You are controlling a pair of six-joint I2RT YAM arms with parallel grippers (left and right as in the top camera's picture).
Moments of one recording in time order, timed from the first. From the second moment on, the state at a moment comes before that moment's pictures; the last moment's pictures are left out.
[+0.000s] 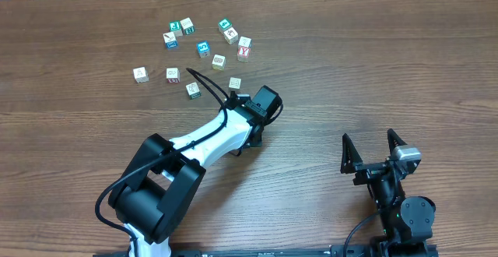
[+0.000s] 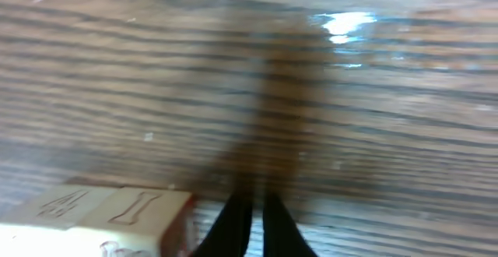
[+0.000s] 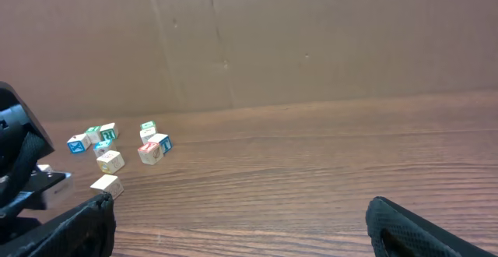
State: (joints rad) left arm -0.67 1.93 1.19 -0.71 -0.26 -0.70; right arm 0.07 0.01 0.02 -0.03 -0.08 0.15
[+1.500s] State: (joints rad) left arm 0.06 2.11 2.09 -0.97 -0.10 -0.33; right arm 0.07 0.01 0.02 -0.03 -0.08 0.15
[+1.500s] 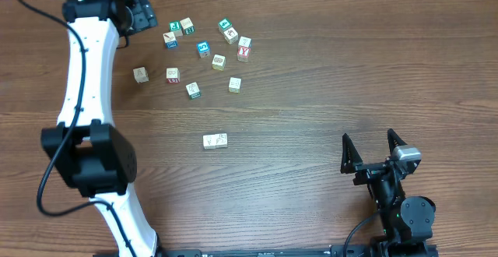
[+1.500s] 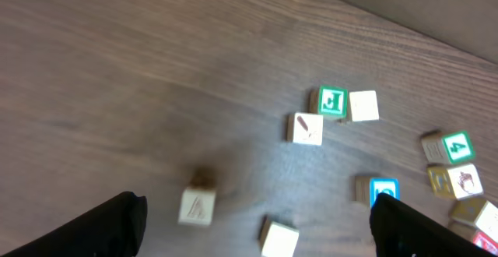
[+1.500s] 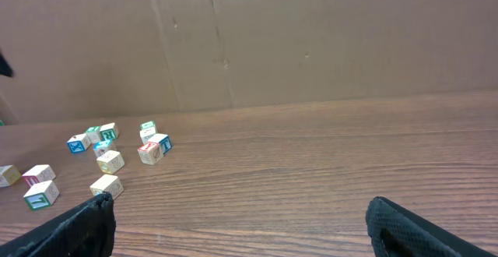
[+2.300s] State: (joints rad) left arm -0.07 2.44 2.09 -0.69 -0.11 -0.28; right arm 0.07 0.01 0.02 -0.03 -0.08 0.15
